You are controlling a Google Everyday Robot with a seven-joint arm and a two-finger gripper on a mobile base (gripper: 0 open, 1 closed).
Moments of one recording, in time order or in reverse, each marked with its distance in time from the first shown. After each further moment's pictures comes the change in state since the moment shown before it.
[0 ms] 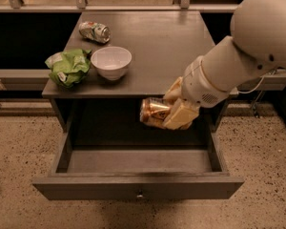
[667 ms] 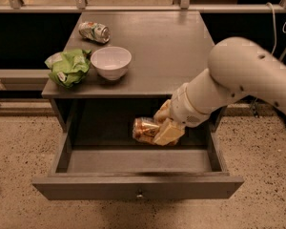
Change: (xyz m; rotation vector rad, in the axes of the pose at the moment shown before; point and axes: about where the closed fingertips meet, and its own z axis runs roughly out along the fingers) arm 0.020 0.011 0.067 -0.062 -0.039 0.018
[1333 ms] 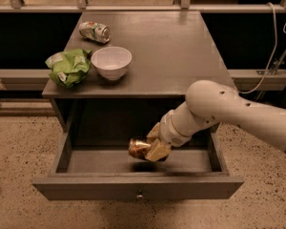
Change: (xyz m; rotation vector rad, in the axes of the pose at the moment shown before) arm 0.046 0.001 0.110 -0.044 0.005 0.045
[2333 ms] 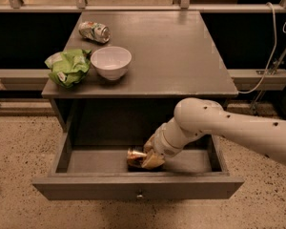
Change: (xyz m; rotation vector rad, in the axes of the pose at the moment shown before) arm 0.020 0.009 0.057 -0.027 0.036 0.046
